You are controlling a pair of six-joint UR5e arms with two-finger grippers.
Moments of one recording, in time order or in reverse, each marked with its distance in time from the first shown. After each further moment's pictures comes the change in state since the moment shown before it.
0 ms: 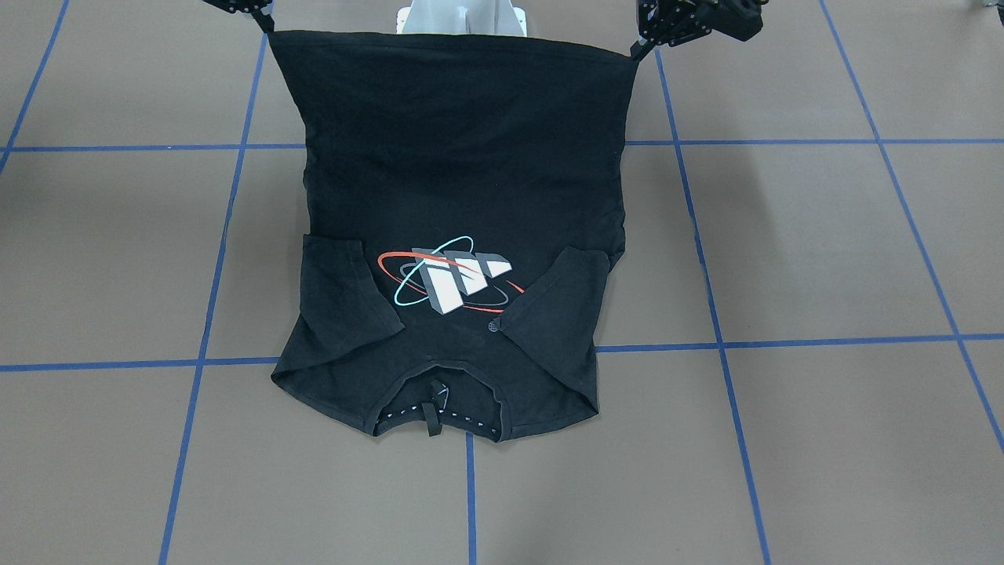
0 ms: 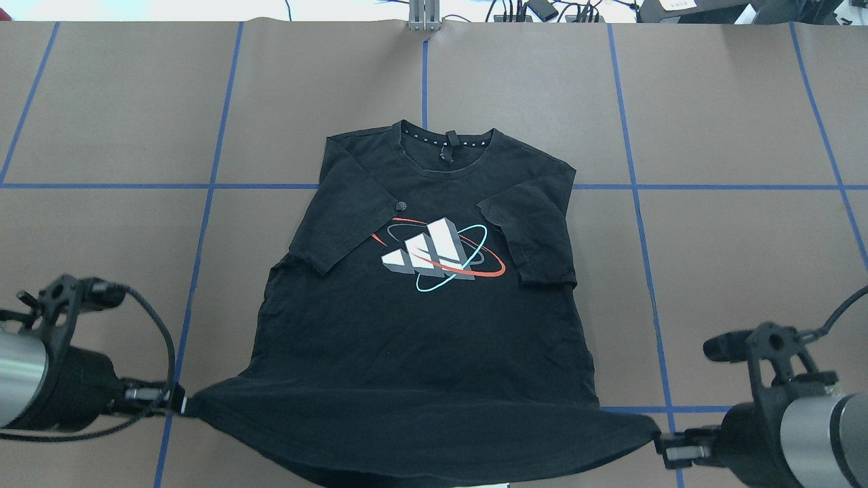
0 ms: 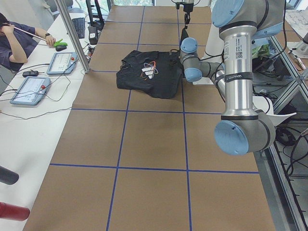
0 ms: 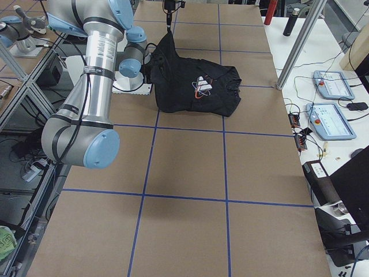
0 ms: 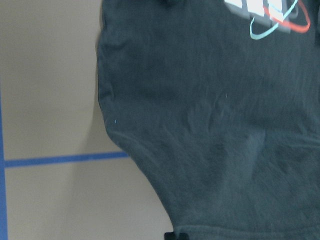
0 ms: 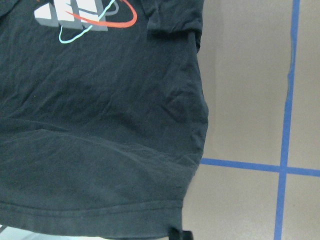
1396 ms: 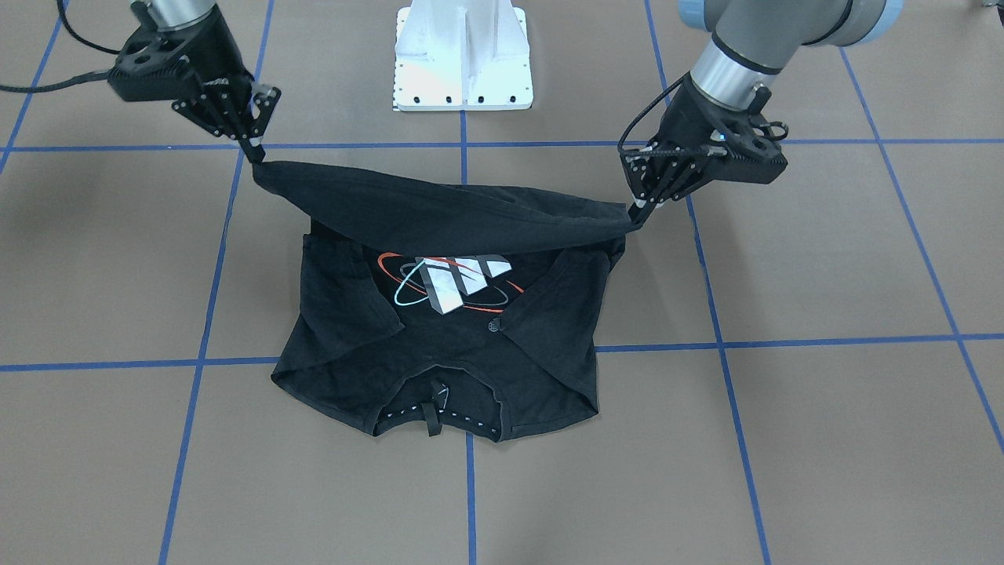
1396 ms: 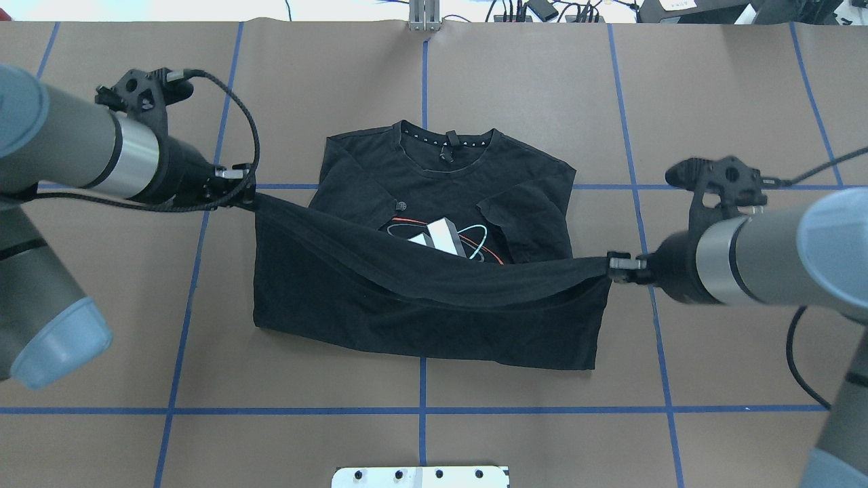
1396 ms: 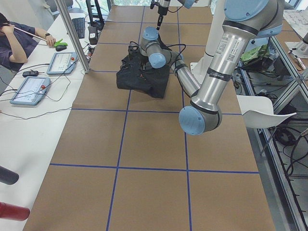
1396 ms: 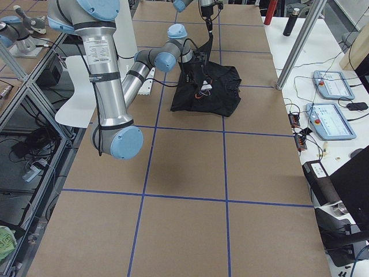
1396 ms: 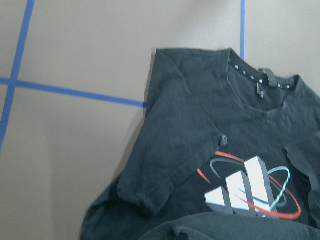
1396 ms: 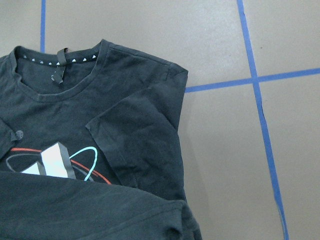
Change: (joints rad) left arm -0.312 -0.516 0.447 0.211 0.011 0.142; right arm 0.443 0.478 -0.367 -0.233 0.118 -0.143
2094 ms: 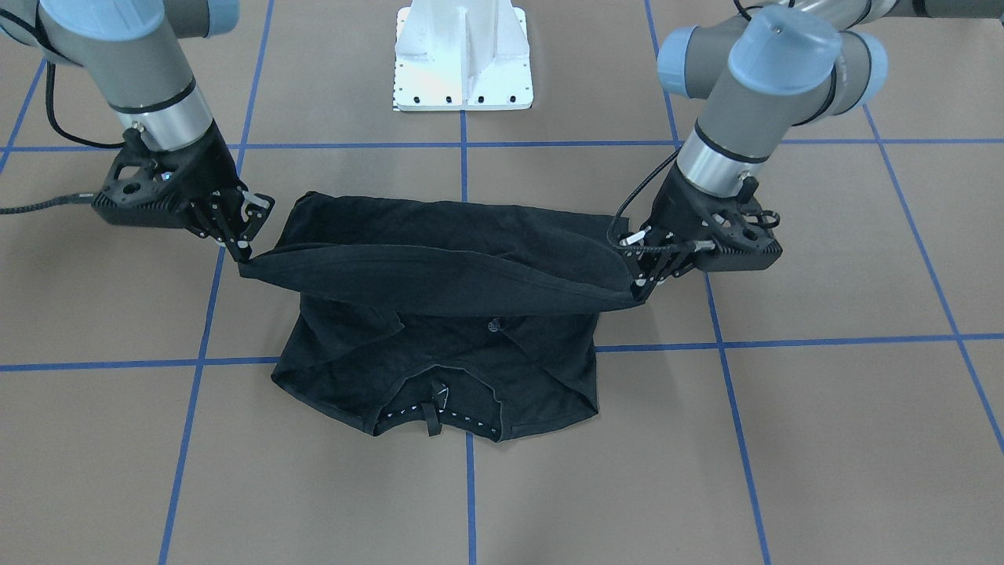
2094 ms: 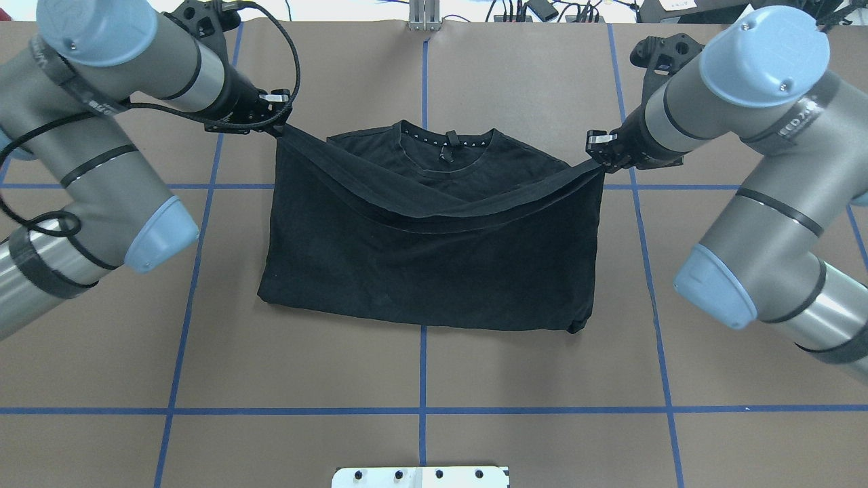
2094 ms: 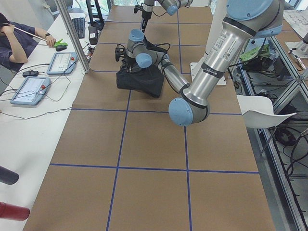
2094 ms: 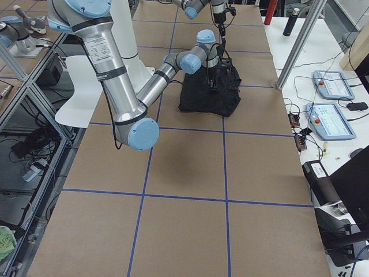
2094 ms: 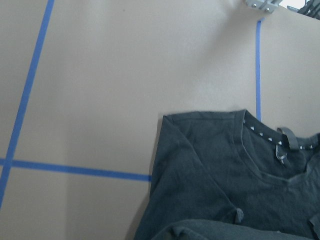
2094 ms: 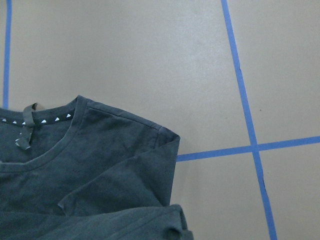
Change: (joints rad) left arm -0.037 -0.145 0.253 -0.039 0.048 0.067; right arm 0.126 0.187 -0.309 0.007 0.046 -0.108
